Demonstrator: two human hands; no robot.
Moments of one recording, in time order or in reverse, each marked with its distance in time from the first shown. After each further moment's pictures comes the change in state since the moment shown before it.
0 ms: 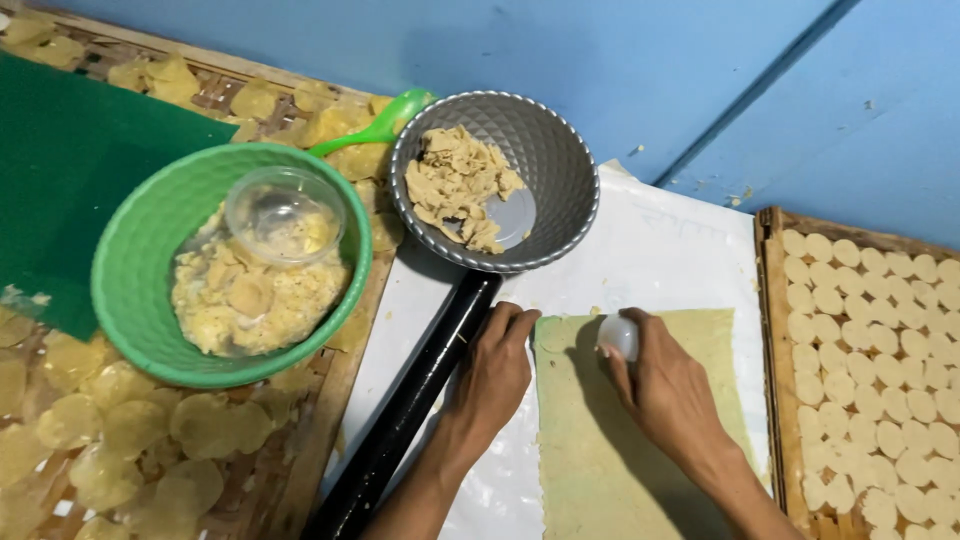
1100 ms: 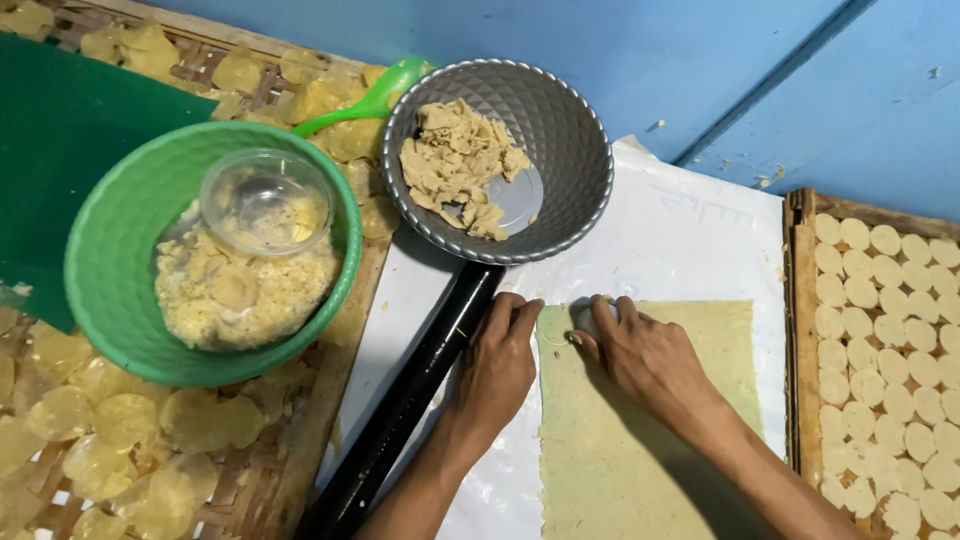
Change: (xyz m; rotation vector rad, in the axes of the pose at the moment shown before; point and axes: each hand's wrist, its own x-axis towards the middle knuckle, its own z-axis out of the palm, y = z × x) left_hand -0.005 -0.012 0.014 0.268 0.095 0.106; right_hand 0.038 -0.002 0.016 -0.450 -0.366 -0.083
